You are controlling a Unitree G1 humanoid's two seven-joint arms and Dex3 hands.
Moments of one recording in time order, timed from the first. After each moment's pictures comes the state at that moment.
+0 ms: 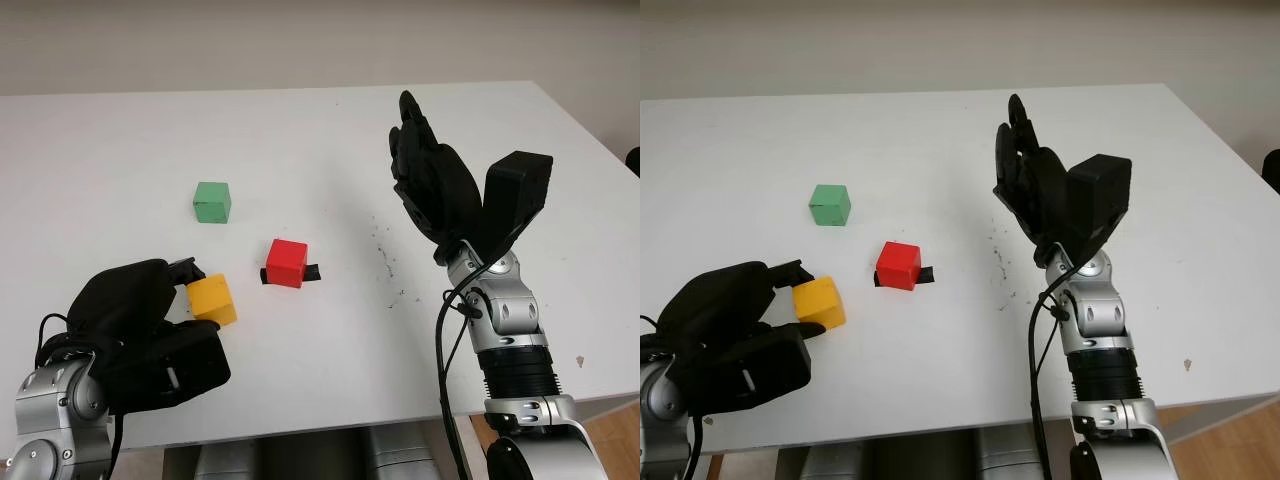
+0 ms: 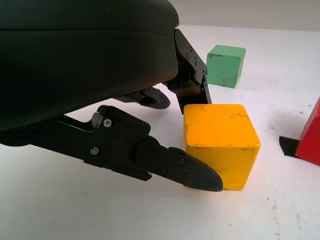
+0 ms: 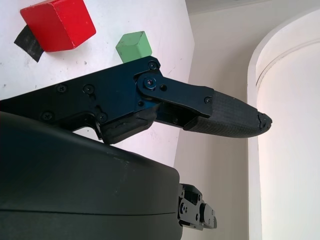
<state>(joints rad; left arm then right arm) 0.10 0.51 -0.05 -0.54 0.94 0.47 -0.43 -0.55 -0.14 -0.09 0.22 0.17 0.18 0.22</state>
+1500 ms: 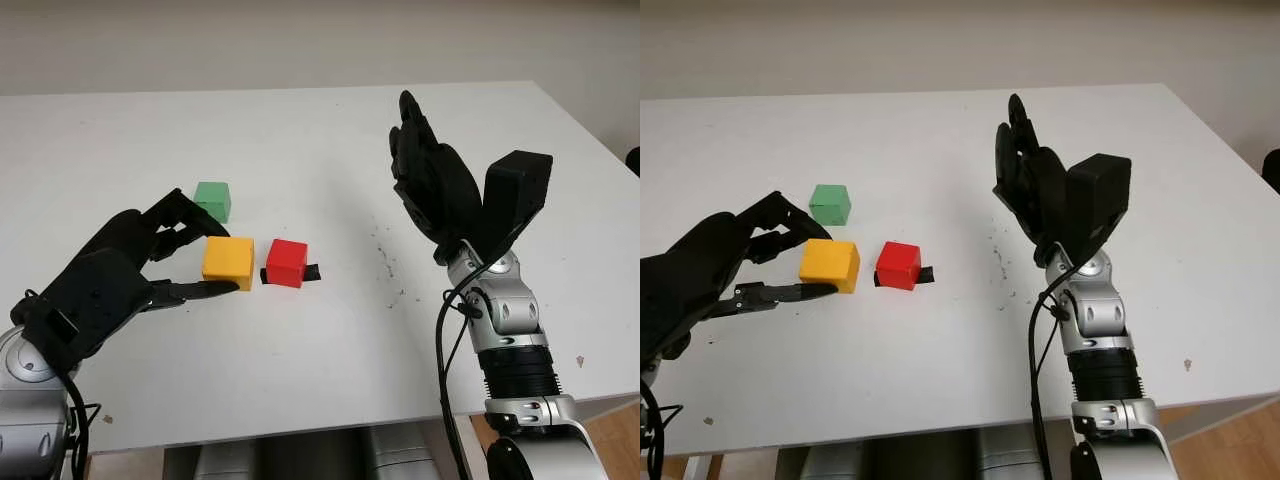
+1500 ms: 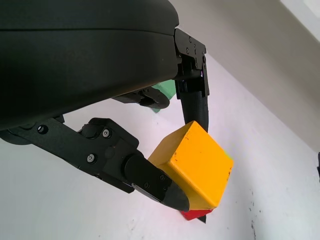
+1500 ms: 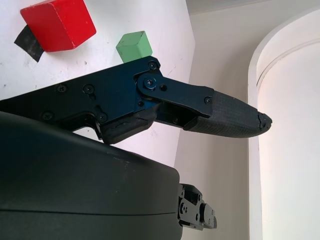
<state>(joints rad) -0.08 0.52 0.18 -0.58 0.22 0.54 -0.41 -0.55 -0.15 -0.09 0.22 0.17 0.19 0.21</state>
